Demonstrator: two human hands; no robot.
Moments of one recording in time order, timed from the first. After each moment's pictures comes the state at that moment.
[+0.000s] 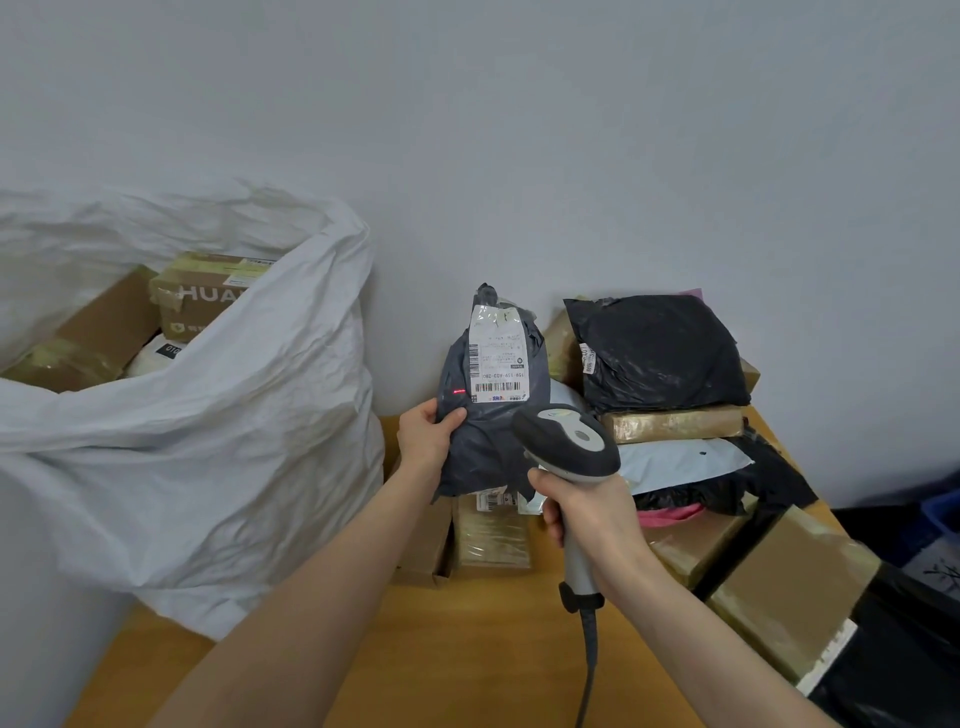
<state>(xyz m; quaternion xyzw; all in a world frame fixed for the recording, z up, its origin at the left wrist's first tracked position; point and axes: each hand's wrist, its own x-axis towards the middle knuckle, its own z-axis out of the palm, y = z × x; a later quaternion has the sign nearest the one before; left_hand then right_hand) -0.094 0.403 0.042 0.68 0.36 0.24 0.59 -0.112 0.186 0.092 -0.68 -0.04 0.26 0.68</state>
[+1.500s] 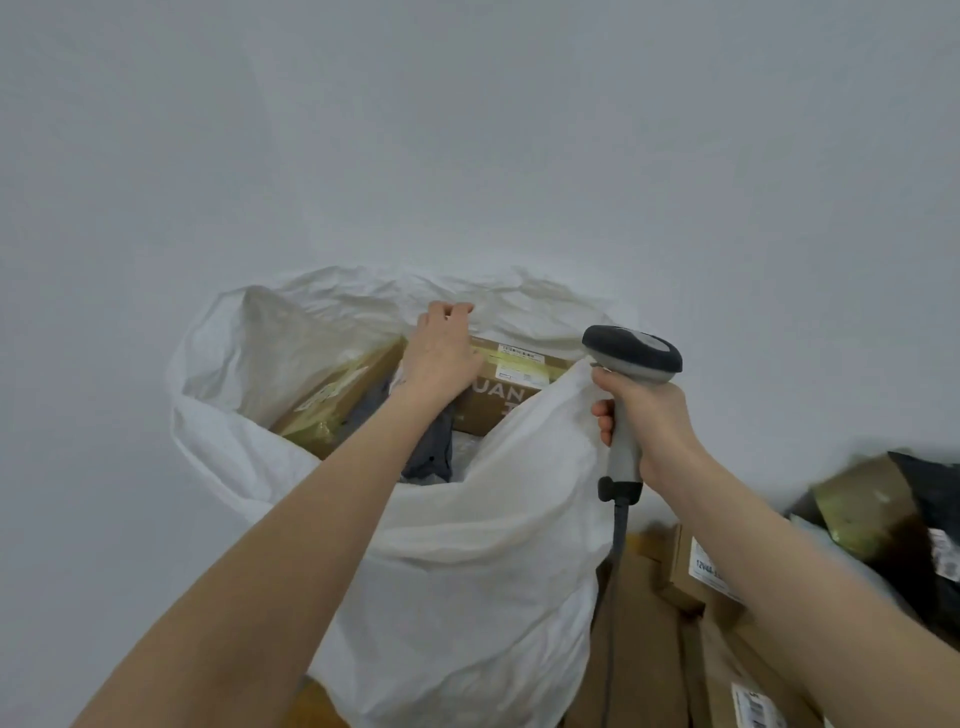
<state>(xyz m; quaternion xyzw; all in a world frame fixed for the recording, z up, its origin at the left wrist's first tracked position) -0.157 0.711 0.254 0.90 0.36 0.24 0.02 -0.061 0.516 0.213 -0.57 -0.14 0.28 0.76</state>
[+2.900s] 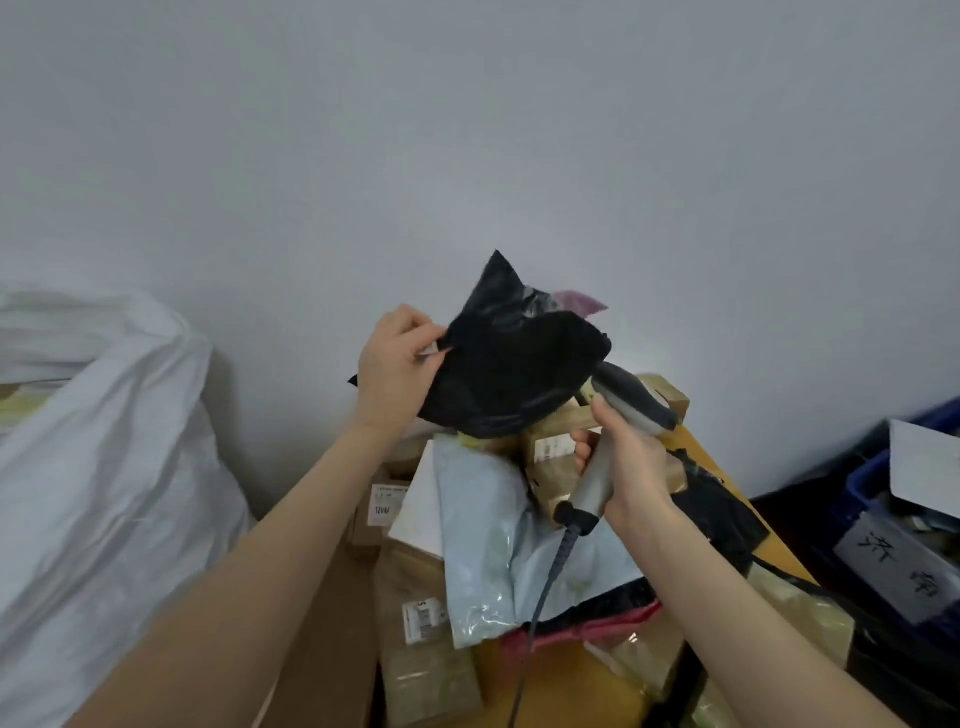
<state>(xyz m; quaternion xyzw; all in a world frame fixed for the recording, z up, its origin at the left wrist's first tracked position) 0.100 0.394 0.147 0.88 -0.05 0.42 0.20 0.099 0.171 0.096 -0.46 0.21 0.14 0.85</state>
